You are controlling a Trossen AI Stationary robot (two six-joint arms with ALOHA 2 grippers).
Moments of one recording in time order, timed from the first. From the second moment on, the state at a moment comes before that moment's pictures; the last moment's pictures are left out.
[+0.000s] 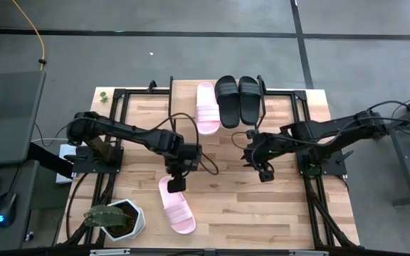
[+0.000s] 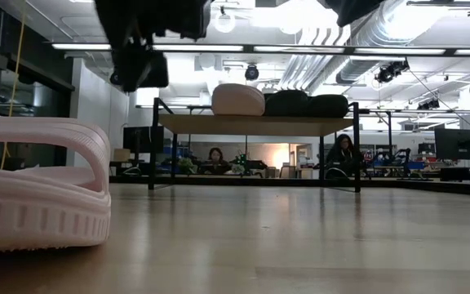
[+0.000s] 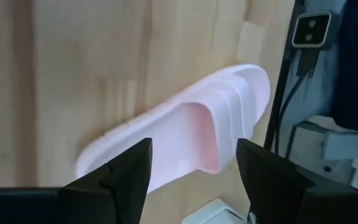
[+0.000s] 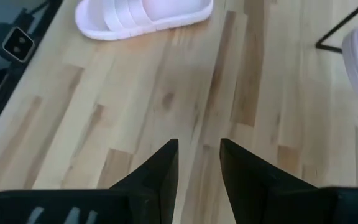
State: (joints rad) left arm -0.02 1.70 1.35 -0.97 0.45 -0.33; right arm 0.22 1.26 1.19 -0.81 0.02 -0.07
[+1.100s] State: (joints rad) left arm -0.17 1.70 1.08 -0.59 0.51 -0.56; right arm 0.27 1.26 1.19 -0.80 0.10 -0.02
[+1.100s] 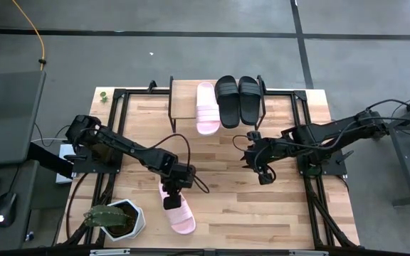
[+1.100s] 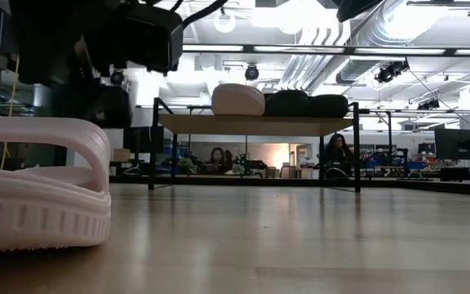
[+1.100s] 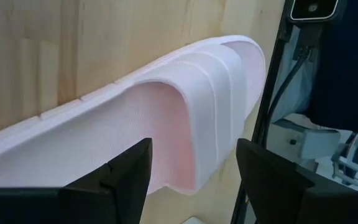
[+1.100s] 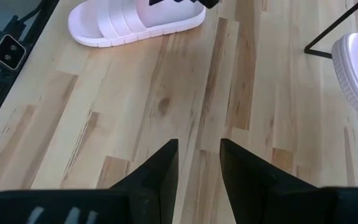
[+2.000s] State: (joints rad) left arm -0.26 1.76 1.02 -0.35 0.57 -0.68; right arm 0.35 1.26 1.20 -0.74 0.15 0.02
